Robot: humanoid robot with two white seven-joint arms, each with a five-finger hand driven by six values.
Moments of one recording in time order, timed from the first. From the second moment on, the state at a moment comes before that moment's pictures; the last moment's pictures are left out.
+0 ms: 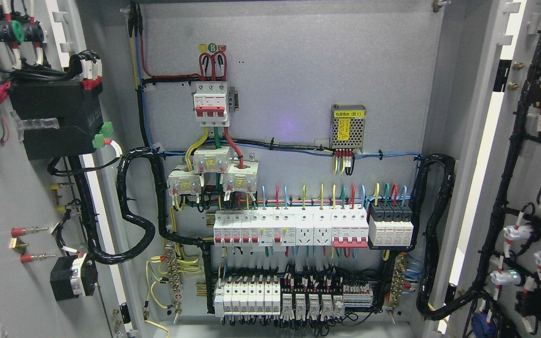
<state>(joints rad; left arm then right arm) 0.63 0.14 -0.07 -1.84 0.08 -0.68 -0.22 0.38 -0.49 -0.08 -1.98 -0.52 -0.79 0.44</state>
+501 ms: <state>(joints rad) 0.57 0.13 -0.07 -1.89 0.09 -0.77 -0.22 0.32 -0.50 -0.11 -2.01 -0.57 -0.74 0.44</state>
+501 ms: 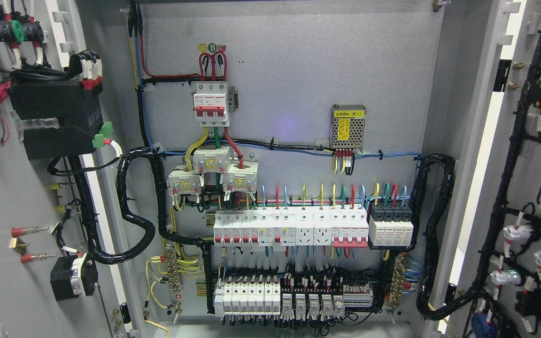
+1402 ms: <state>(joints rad) 0.49 0.12 -0.07 -1.95 0.13 -0.77 -0.20 0.30 -0.53 -0.12 -2.01 -0.70 -0.70 0.44</state>
